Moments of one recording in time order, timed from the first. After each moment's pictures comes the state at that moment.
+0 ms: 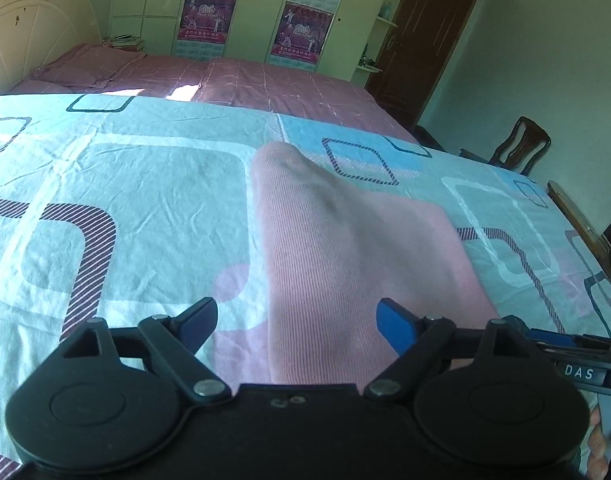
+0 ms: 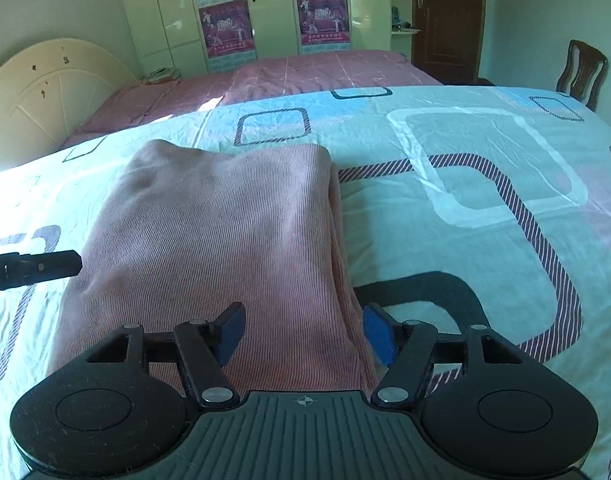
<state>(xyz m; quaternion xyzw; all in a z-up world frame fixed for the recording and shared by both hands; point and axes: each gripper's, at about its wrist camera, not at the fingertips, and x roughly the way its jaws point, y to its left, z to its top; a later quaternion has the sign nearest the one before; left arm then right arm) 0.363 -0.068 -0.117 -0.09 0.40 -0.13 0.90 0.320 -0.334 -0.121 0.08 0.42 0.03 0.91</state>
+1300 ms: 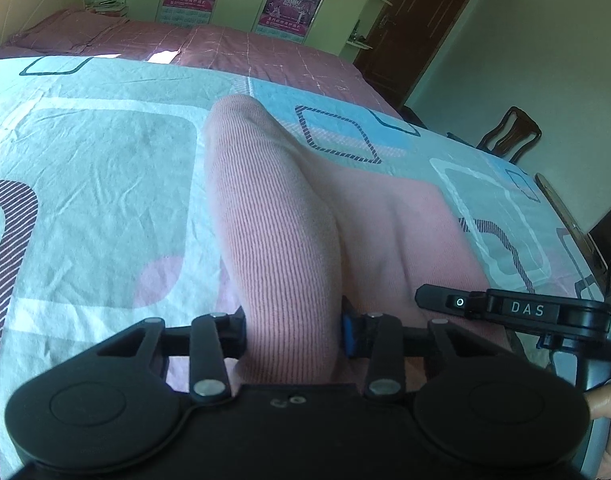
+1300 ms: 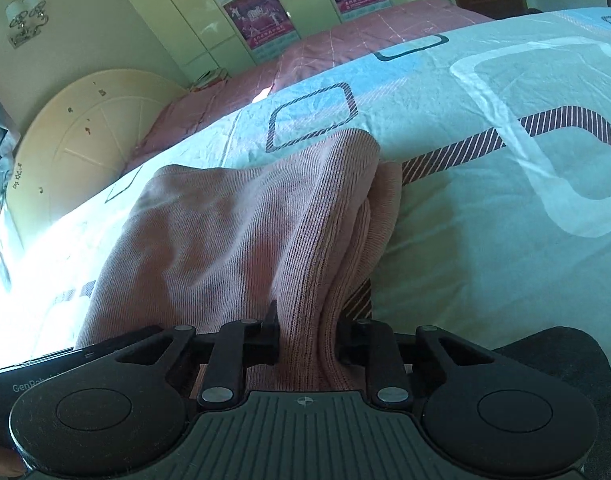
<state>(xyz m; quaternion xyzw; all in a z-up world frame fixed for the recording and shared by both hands) 0.401 -0.101 -0.146 -0.12 0.43 -0.15 0.88 0.394 -0.358 -0.155 0.22 0.43 0.14 0.86</state>
